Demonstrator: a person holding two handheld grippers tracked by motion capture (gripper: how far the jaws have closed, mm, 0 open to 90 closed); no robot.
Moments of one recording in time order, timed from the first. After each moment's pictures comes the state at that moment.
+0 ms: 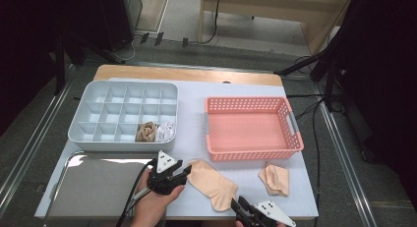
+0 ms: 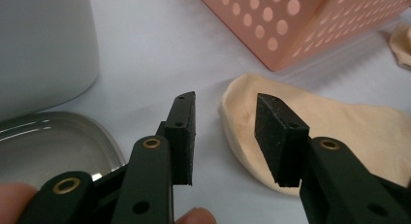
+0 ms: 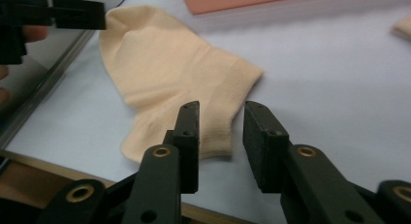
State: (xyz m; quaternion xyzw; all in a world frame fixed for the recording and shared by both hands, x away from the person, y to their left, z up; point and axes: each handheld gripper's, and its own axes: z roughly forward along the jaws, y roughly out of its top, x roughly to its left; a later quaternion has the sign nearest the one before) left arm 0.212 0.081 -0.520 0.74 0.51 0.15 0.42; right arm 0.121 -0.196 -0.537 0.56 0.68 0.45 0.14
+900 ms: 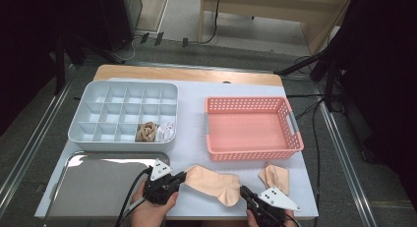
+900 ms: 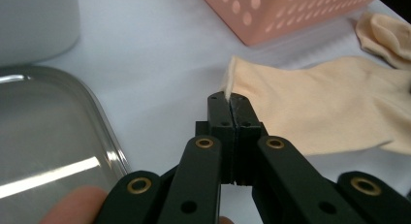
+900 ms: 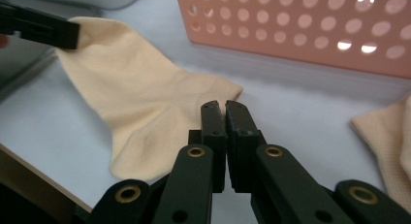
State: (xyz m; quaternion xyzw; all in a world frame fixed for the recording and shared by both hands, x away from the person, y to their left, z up) left arm 0.182 0.091 -0.517 0.74 0.51 0.10 0.43; right arm 0.150 -0.214 -0.515 0.46 0.75 0.44 0.19
